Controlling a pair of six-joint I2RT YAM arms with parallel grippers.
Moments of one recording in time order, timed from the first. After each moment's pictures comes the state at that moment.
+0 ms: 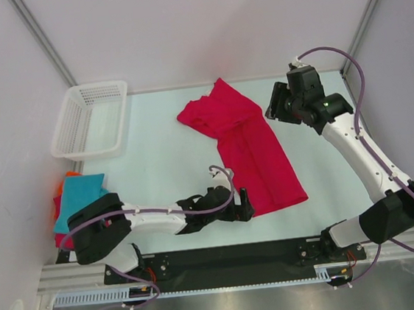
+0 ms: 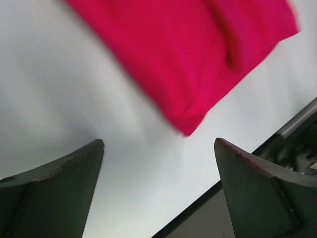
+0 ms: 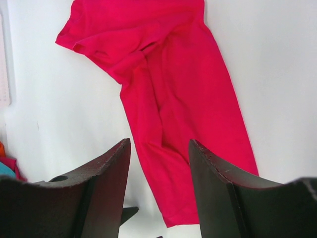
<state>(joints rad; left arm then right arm) -1.17 1.52 0.64 0.14 -0.17 -0.88 0.33 1.40 1.47 -0.75 0.07 0.52</state>
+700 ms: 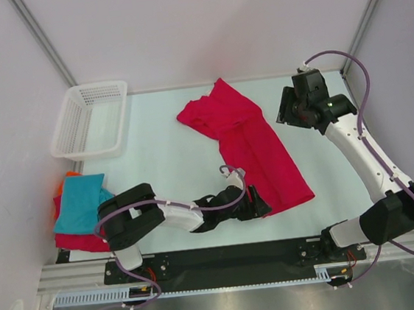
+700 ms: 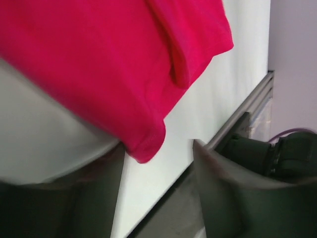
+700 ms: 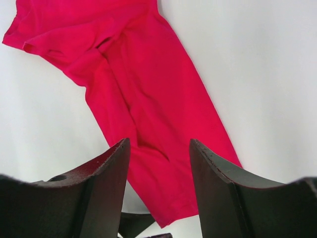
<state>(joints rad) -1.20 1.78 0.72 0.54 -0.08 -1.14 0.30 1.39 1.44 -0.83 0.15 0.49</state>
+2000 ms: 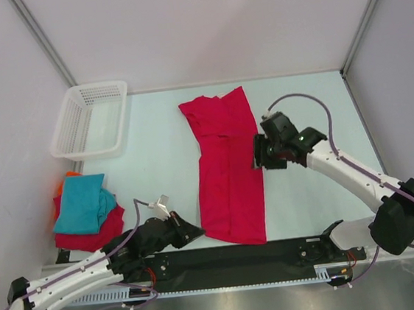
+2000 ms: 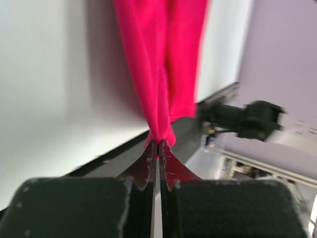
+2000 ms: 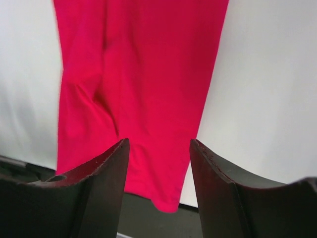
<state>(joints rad) -1.11 0.31 0.08 -0.25 -0.09 -1.42 0.56 1.32 1.16 -0.77 0.02 0.58</state>
